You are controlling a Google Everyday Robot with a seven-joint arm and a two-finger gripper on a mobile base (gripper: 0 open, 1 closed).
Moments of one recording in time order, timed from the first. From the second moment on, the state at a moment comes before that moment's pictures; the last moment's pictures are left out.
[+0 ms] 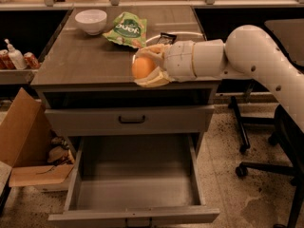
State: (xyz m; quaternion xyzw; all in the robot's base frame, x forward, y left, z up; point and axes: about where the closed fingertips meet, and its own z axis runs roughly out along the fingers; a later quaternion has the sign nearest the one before) arm 0.597 0.012 0.901 -0.66 0.48 0.14 0.57
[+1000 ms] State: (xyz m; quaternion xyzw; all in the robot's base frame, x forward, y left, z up) arm 0.695 0.000 0.897 -0.58 0.56 0.14 0.57
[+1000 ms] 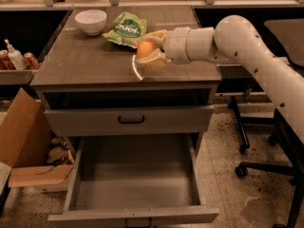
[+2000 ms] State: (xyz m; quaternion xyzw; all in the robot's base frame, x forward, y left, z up) arm 0.707 -0.018 0.903 -0.54 0.59 0.16 0.58
